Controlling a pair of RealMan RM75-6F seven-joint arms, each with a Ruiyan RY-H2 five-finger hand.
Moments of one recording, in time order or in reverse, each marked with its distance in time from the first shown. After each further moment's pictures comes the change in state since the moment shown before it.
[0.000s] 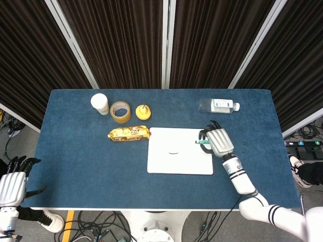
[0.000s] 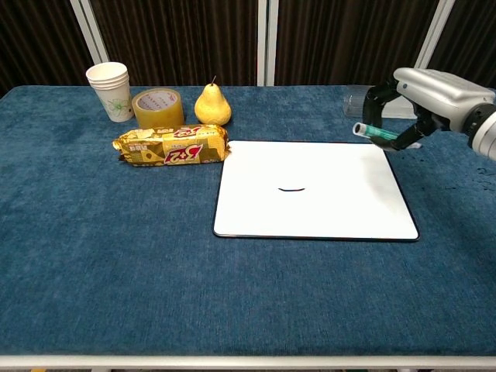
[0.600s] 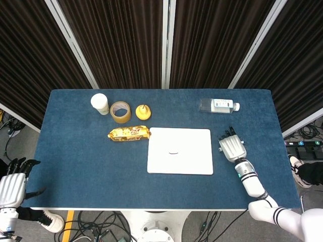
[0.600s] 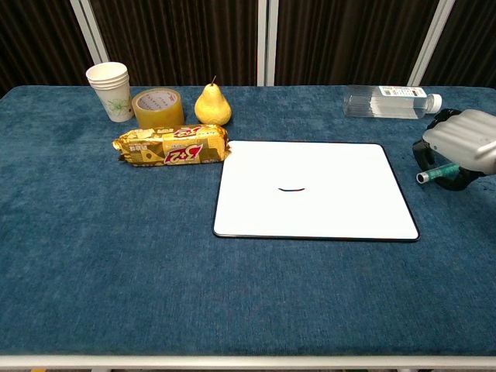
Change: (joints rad) left arm 0.004 0.006 0.006 -0.014 -0.013 -0.009 0.012; right arm -0.022 -0.046 -0.111 0.209 0.085 -0.080 -0.355
